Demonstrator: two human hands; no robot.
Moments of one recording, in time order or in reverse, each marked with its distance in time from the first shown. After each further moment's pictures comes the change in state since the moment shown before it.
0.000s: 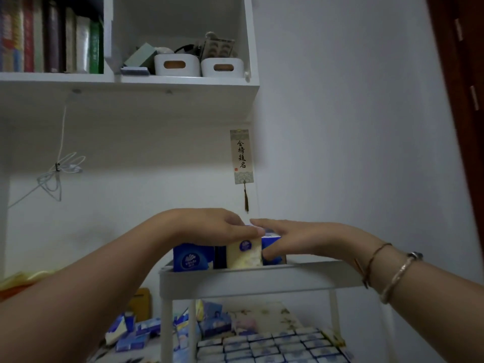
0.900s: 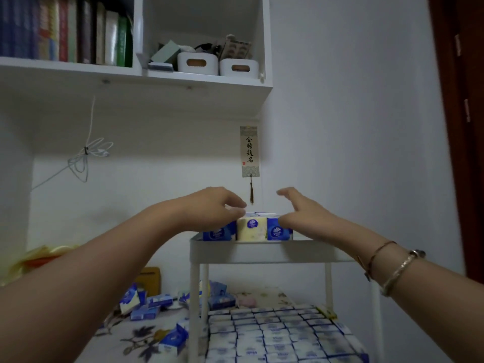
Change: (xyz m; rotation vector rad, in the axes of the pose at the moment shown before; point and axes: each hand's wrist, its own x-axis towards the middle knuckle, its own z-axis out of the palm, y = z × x) left_hand -0.040 -0.034 0.007 -0.080 0.257 0.156; right_hand -0.032 -0.028 0.031 -0.127 0.530 0.017
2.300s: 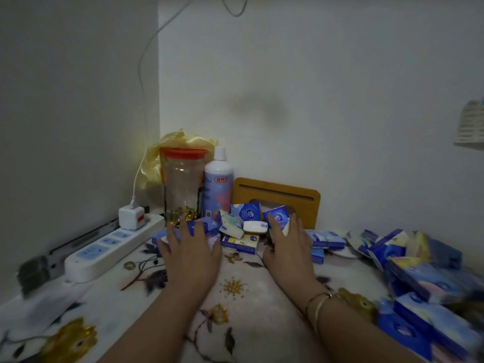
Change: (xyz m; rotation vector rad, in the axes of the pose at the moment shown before) left_hand -0.085 -0.473 0.236 0.202 0.311 -0.995; right_hand 0.176 -0.011 0.559 -0.291 -0.083 -0.126
